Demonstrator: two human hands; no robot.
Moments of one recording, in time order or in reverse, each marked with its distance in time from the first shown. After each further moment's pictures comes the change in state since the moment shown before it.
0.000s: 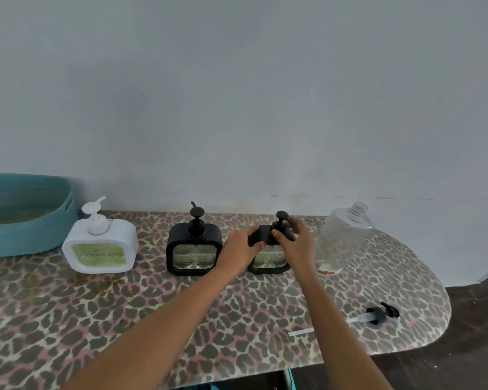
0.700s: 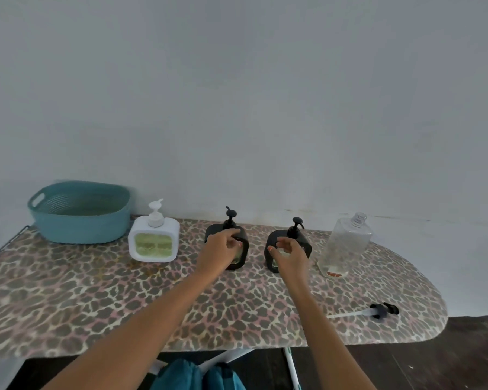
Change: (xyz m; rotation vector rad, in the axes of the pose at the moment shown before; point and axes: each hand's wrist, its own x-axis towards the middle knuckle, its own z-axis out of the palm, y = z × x) left_hand -0.085 -0.016 -0.087 0.057 0.251 0.060; right_hand -0.084 -0.039 0.014 0.032 -0.049 -0.033
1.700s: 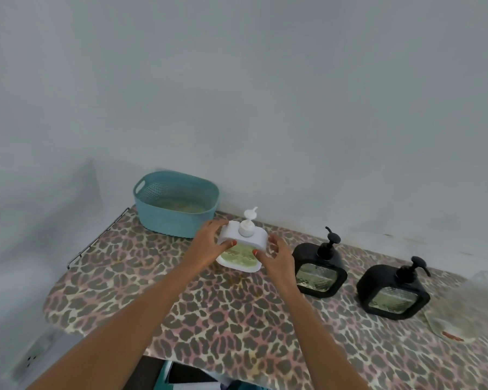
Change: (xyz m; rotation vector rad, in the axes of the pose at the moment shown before) left_hand 0.019 -0.146 -0.146 0.066 0.139 -0.203; right_hand -0.014 -0.064 0.197 0.068 -0.423 -0.060
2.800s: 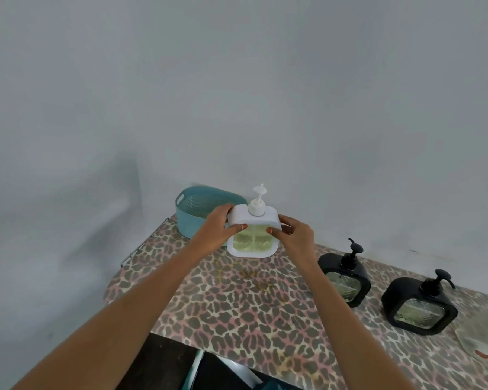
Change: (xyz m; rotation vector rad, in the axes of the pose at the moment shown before) left_hand -0.017 0.032 -0.086 -0.044 0.008 0.081; right_hand -0.003 -0.084 -0.002 0.039 -0.030 -0.224
